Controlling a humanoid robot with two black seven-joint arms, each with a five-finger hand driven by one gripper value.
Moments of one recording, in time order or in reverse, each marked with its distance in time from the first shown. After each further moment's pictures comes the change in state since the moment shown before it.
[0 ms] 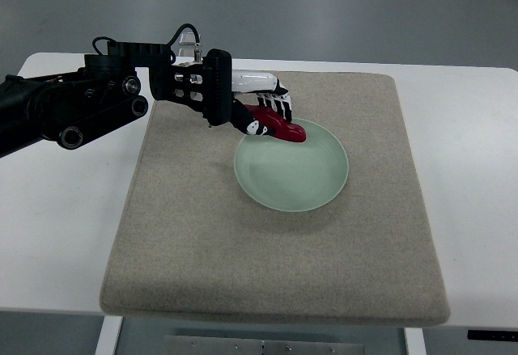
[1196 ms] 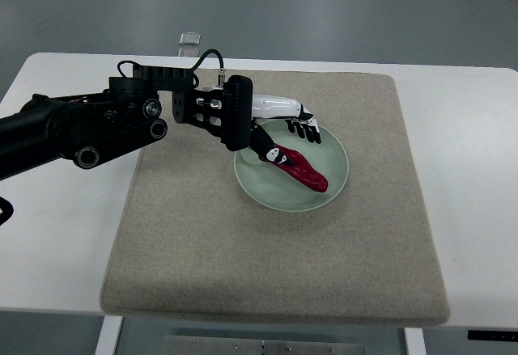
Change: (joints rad) left arm 0.040 -0.042 0.001 -0.049 -0.008 0.012 -0.002; right arm 0.000 0.000 0.000 0.000 0.000 0.000 0.000
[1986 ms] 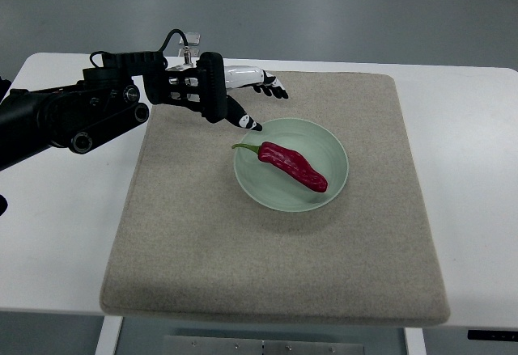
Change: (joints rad) left arm 0.000 0.001 0.000 0.217 -0.005 0.104 0.001; right arm 0.000 0.000 0.000 0.000 0.000 0.000 0.000
